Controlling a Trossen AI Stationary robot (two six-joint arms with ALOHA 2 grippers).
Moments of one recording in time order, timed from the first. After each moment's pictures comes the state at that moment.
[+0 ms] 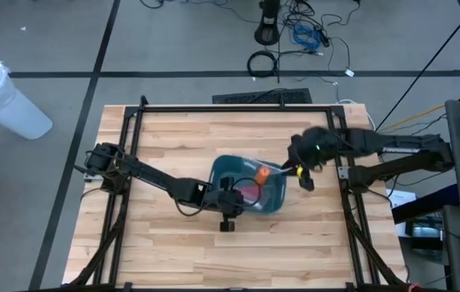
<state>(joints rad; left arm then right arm) -0.25 1.83 1.20 -0.12 -0.21 -0.12 -0.12 1.04 1.00 -0.73 -0.23 0.06</state>
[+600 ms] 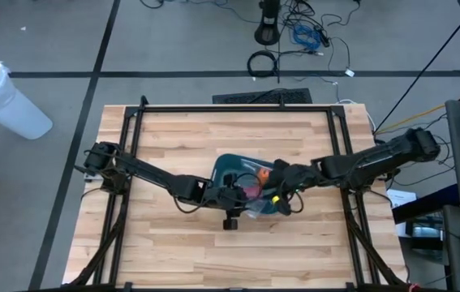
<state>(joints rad) -0.24 1.81 1.24 -0.10 -0.22 -0.09 0.19 1.22 0.78 -0.22 0.05 0.32</state>
